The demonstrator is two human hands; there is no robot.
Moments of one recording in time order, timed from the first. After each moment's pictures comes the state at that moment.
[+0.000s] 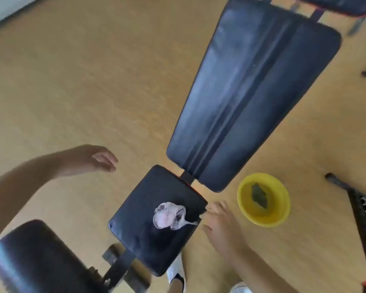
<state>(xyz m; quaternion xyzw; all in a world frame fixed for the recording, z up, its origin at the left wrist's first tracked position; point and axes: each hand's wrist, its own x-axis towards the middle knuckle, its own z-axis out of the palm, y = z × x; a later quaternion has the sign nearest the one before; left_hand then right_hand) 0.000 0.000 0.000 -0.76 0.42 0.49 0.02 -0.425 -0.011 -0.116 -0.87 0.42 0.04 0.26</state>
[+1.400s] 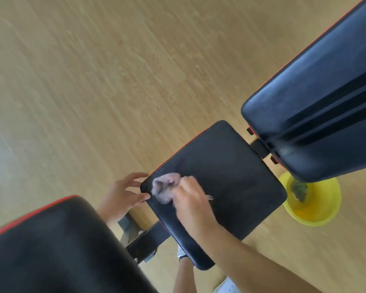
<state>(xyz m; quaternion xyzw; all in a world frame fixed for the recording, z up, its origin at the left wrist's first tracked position) -0.010 0.227 -0.292 -0.77 0.10 0.54 -0.32 -0.187 0.112 -0.274 -0.89 0.33 -0.08 0.29</state>
